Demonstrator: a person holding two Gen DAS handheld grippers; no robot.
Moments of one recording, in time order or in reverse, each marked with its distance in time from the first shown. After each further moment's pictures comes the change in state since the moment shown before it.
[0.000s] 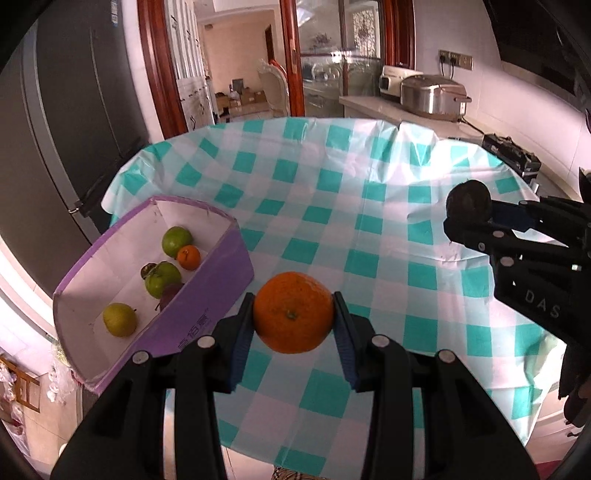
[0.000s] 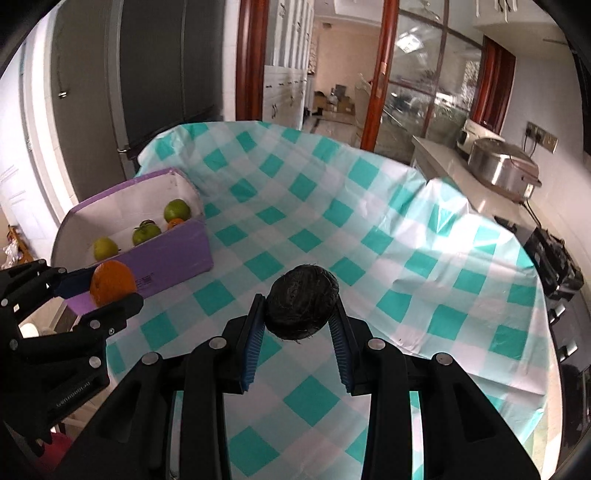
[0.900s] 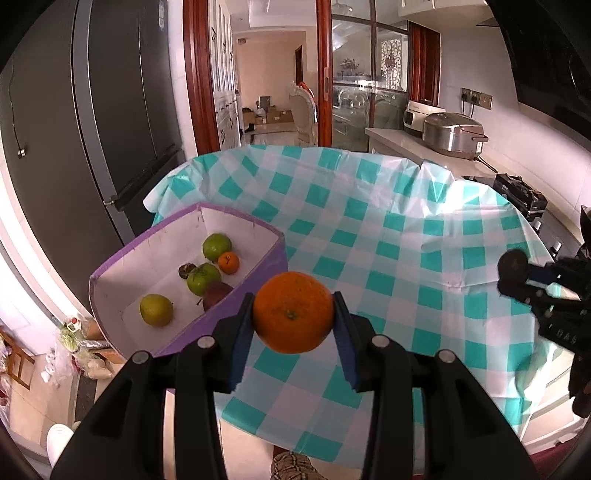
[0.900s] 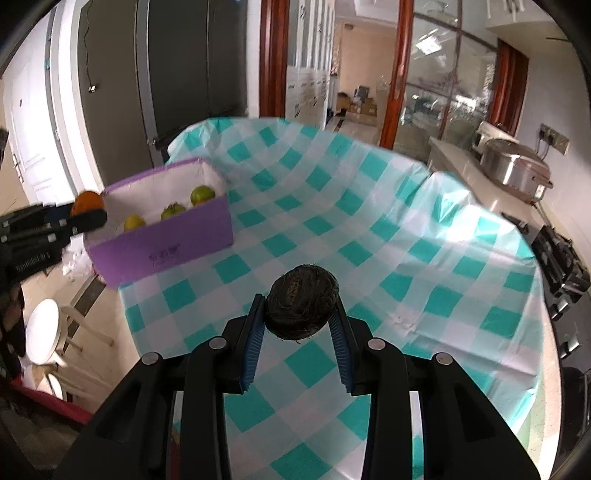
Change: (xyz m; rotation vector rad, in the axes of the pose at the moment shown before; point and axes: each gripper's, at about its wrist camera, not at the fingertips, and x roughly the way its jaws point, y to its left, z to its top) left arm -0.057 0.049 -0.014 -0.100 -0.081 0.035; right arm -0.040 -0.013 -0.039 -0.029 0.024 0.081
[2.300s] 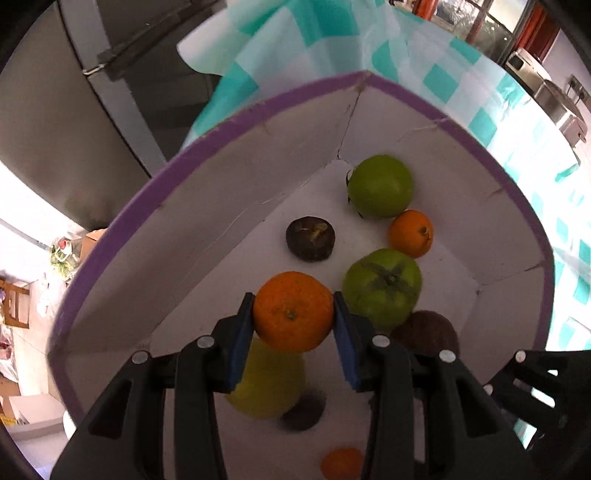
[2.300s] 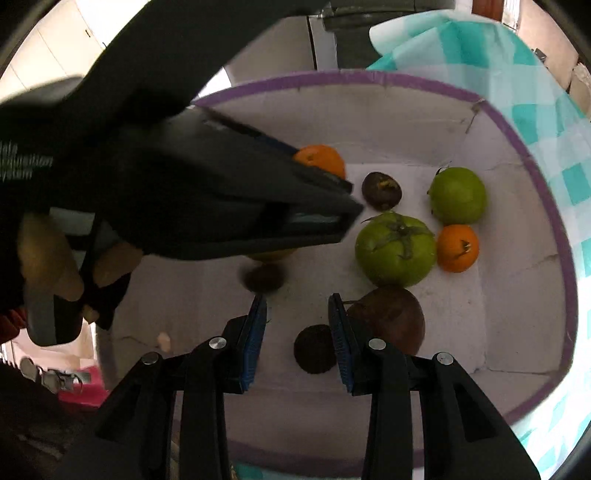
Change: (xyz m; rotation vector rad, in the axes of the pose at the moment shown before) left arm 0.288 0.255 0.039 -0.166 0.541 -0.004; right arm 0.297 0.286 0.144 -0.372 0.440 0.469
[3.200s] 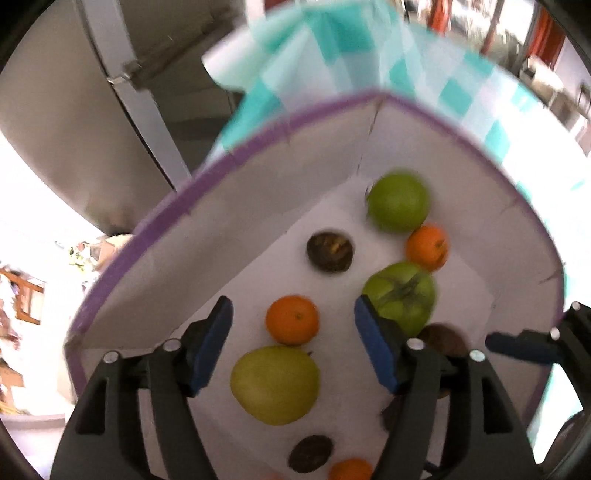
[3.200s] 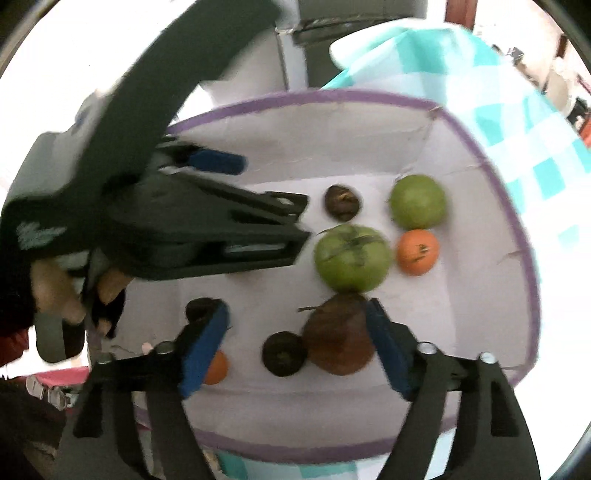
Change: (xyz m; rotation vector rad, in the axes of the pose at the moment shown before) left arm -0.024 0.000 -0.008 -0.062 -0.128 0.082; right arm -0.039 -0.016 -0.005 0.065 -0.069 -0.087
